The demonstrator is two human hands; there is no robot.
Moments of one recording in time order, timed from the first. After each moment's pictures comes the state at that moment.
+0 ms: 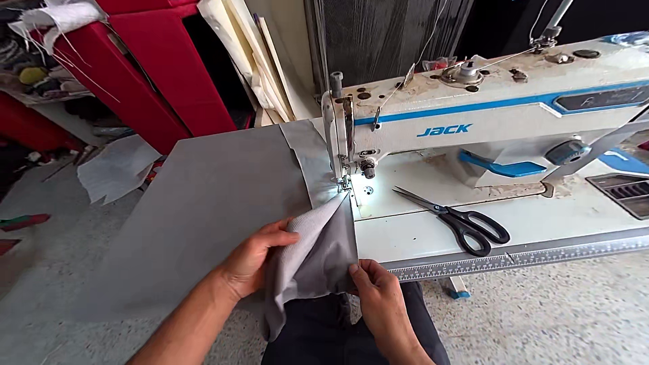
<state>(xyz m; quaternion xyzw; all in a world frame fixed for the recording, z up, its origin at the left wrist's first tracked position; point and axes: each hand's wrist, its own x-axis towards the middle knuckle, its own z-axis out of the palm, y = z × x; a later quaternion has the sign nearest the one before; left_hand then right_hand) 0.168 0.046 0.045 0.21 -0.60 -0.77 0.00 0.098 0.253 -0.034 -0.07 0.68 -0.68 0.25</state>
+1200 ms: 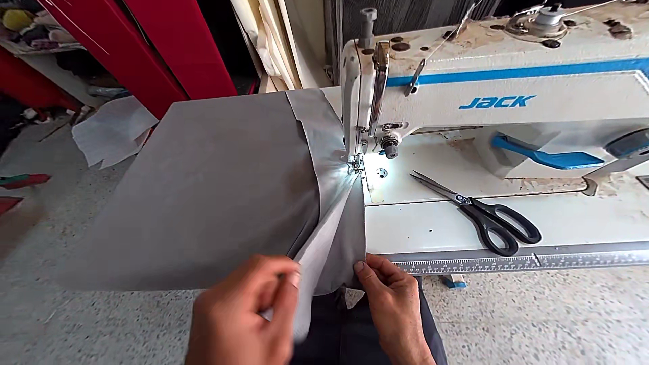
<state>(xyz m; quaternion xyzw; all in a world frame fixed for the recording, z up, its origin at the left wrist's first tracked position) 0.232 0.125 0.053 0.21 -0.89 -0.31 0.25 0.106 0.256 -0.050 -0.07 0.65 -0.73 0.20</state>
